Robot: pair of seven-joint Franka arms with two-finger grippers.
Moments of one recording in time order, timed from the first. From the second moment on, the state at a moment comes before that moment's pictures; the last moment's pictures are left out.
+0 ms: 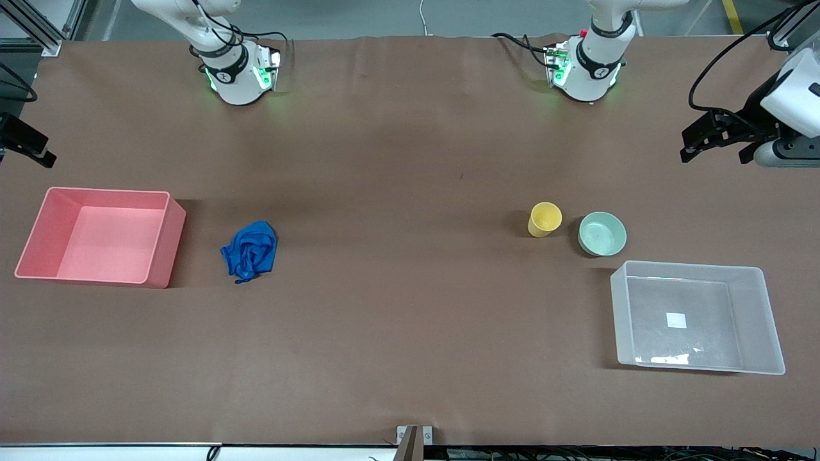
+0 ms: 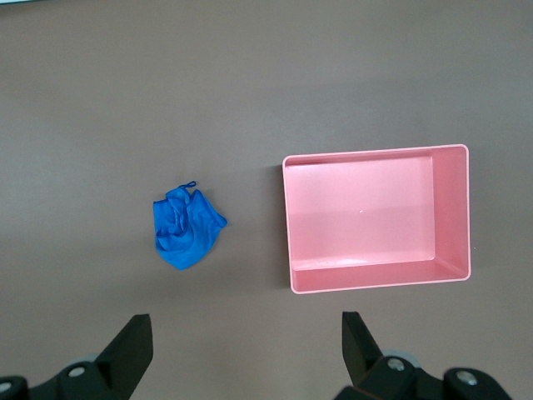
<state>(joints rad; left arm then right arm) -0.07 -0.03 -0.04 -1.56 -0.02 1.53 -0.08 -0.05 -0.02 -0.03 -1.48 -0.03 1.50 0.03</state>
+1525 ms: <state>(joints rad) -0.04 0.02 -0.01 -2.22 -0.02 2.24 -0.08 0.04 0.04 -0.03 -1.55 -0.02 1.58 0.05</state>
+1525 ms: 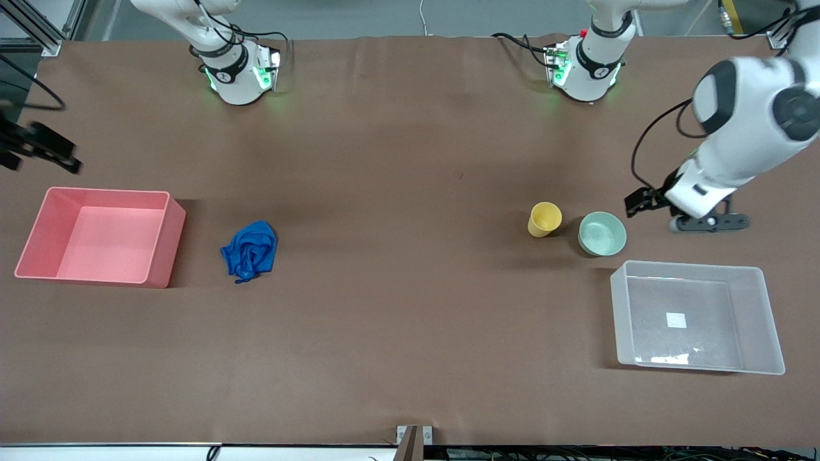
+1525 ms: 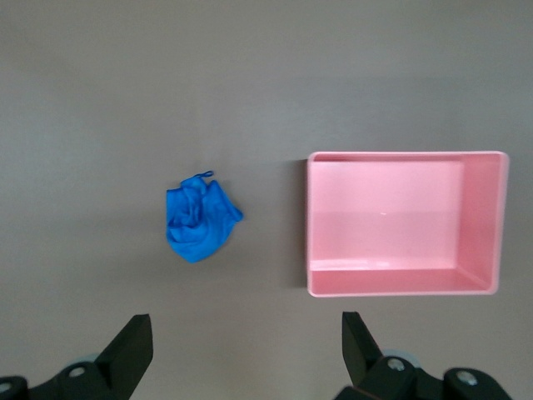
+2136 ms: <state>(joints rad) -0.02 0.26 0.00 -2.29 -0.02 2.50 -0.08 0.09 0.38 0.03 -1.88 -0.02 2.20 0.11</state>
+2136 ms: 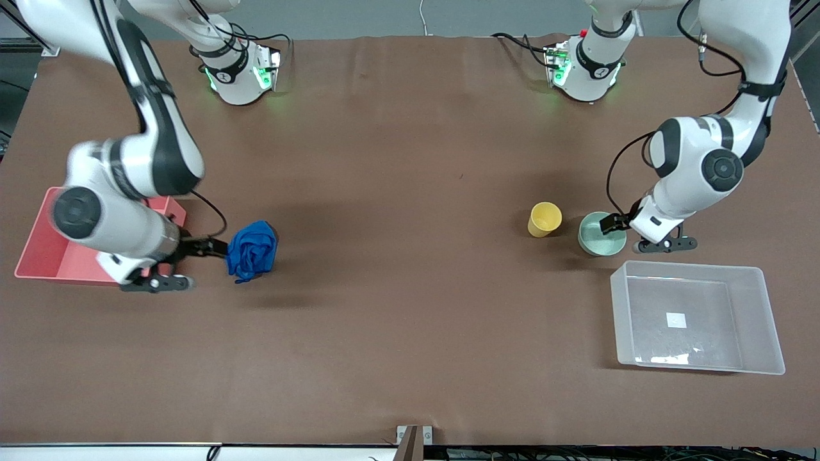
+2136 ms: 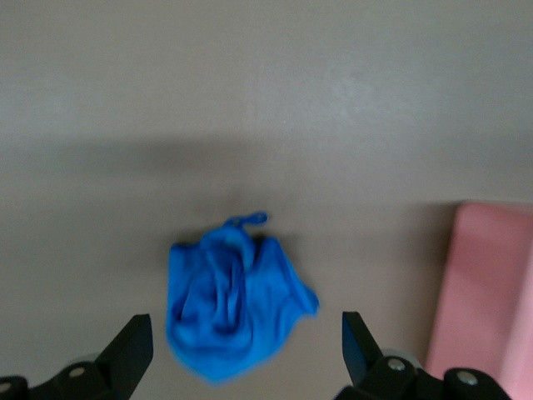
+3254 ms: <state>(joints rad) -0.02 0.23 0.00 -2.27 -0.02 2.39 -0.08 0.09 0.46 0.07 -2.12 -0.03 2.55 0.17</state>
